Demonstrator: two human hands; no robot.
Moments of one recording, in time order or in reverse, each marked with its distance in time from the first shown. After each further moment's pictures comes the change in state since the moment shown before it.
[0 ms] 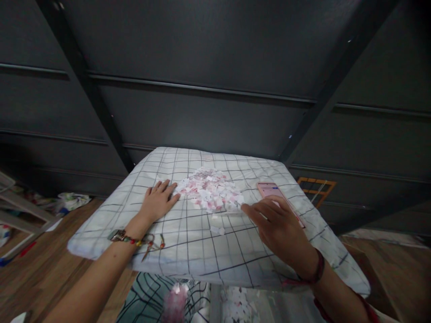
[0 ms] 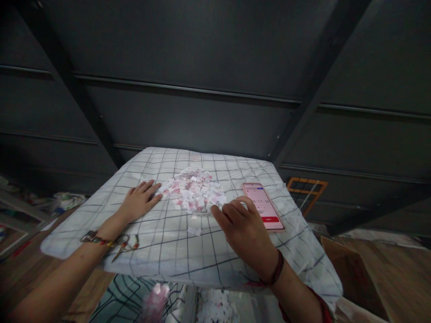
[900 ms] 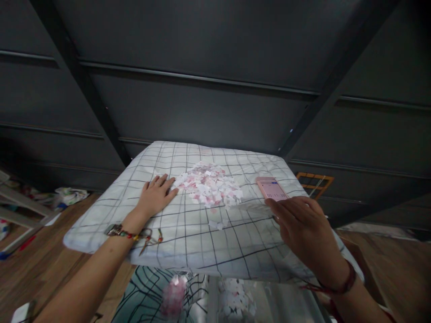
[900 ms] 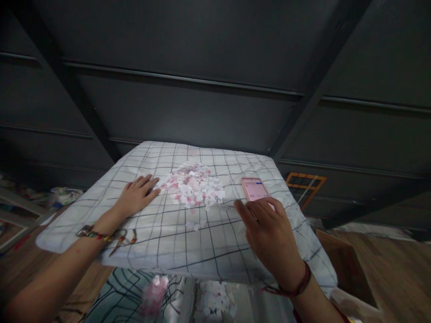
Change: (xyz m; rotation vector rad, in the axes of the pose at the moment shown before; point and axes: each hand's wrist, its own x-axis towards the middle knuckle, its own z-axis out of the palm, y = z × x) left_hand 0.002 -0.001 0.002 0.003 -0.003 0.003; right_hand -0.032 0.016 -0.018 -0.093 -0.109 0.086
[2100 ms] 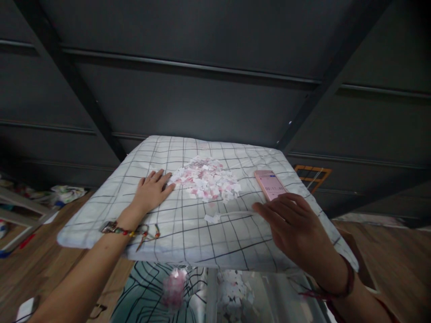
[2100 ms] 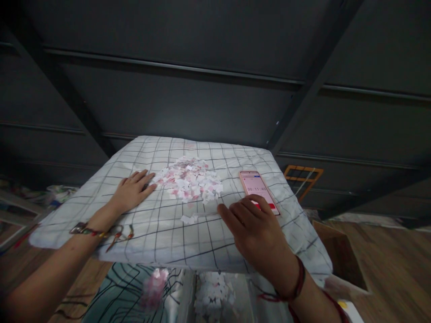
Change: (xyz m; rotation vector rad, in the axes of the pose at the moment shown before) left_hand 0.000 0.002 -0.002 0.014 -0.020 0.000; right_hand 0.016 -0.017 -0.014 0.100 0.029 -0.074
